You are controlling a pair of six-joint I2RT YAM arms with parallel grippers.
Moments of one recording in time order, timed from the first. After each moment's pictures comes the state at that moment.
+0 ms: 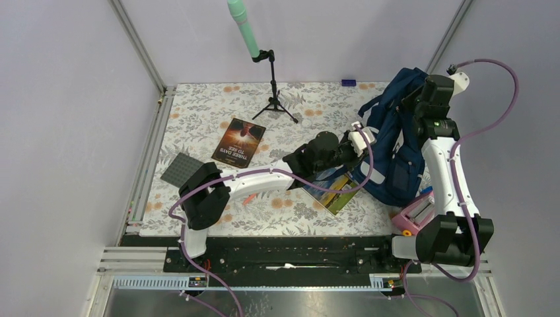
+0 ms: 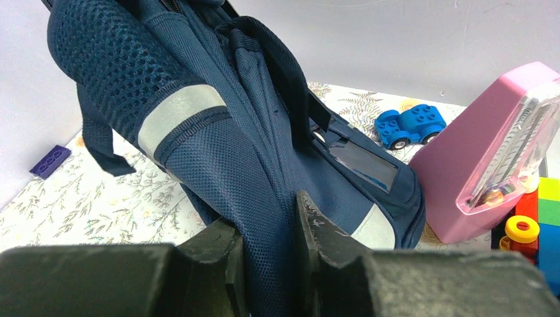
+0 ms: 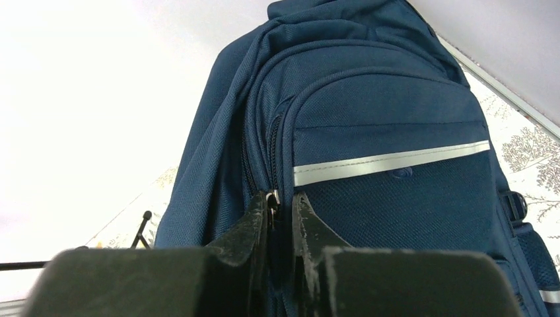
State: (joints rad) left arm -1.09 1.91 1.46 0.40 0.10 0.13; right arm -0.10 1.33 1.30 -0.32 0.24 0.61
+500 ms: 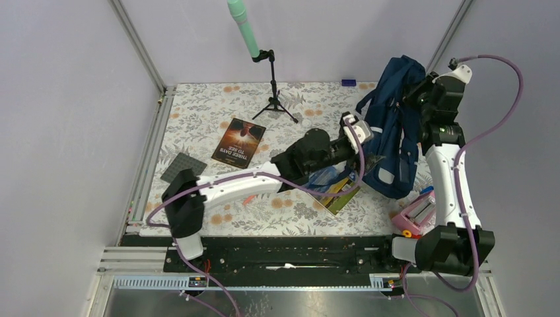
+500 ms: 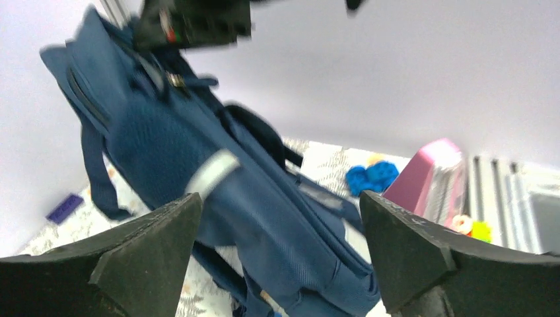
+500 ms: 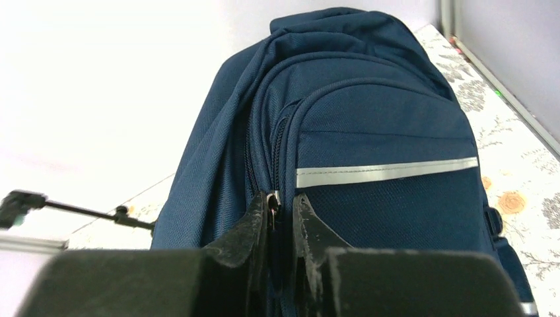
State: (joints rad) left arm -1.12 1.80 1.46 0.39 0.08 0.10; right arm -0.13 1.28 1.28 -0.22 0.04 0.52
